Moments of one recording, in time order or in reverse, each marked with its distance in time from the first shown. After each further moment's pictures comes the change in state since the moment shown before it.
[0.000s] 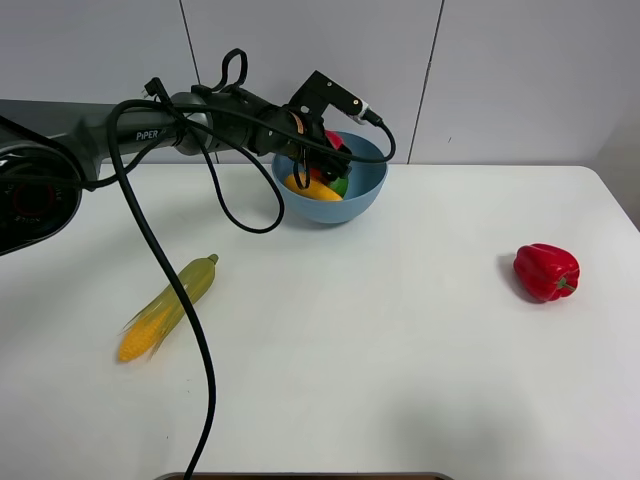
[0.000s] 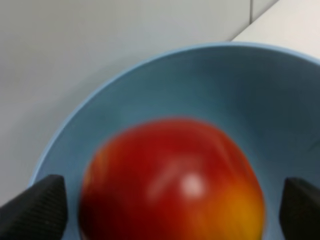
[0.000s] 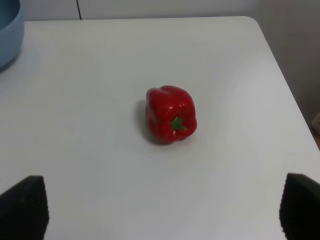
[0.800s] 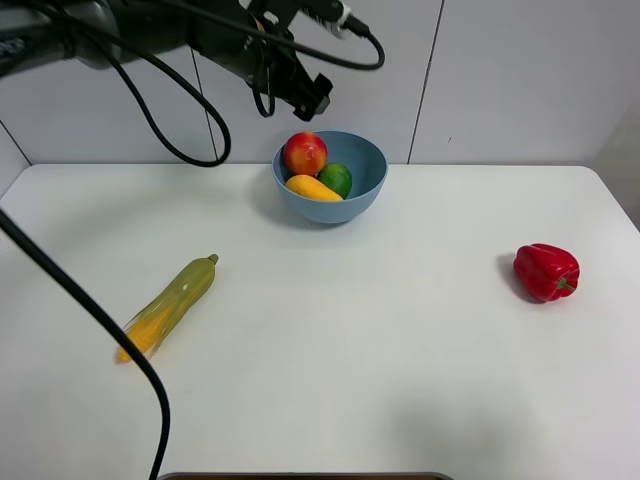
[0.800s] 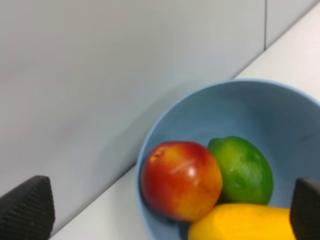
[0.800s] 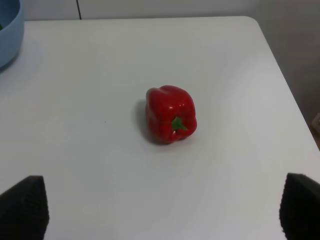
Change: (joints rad) left arm 0.000 -0.326 0.000 0.032 0.346 0.006; right arm 0.000 0.000 0.000 0.000 0.000 0.000
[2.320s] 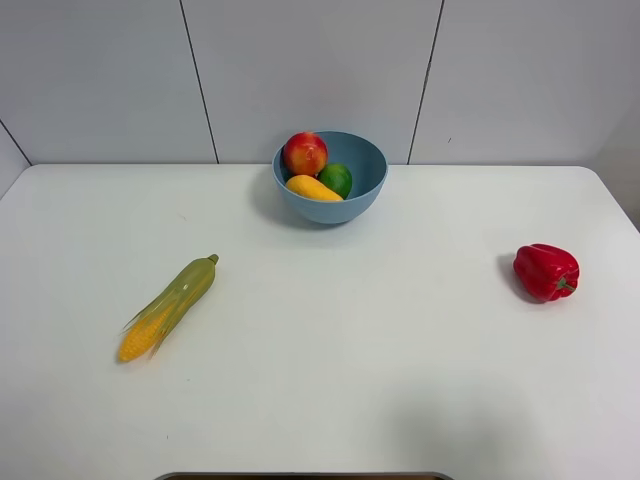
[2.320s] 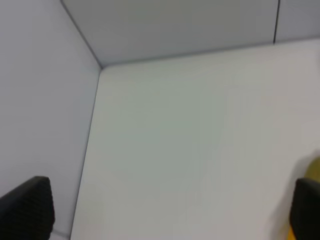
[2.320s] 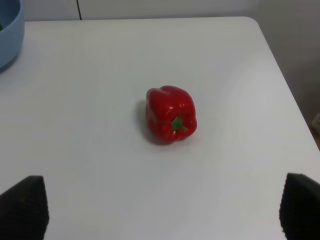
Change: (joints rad) left arm 0.477 -1.305 0.683 0.050 0.574 -0.108; right arm 0.000 0.000 0.000 0.000 0.000 0.000
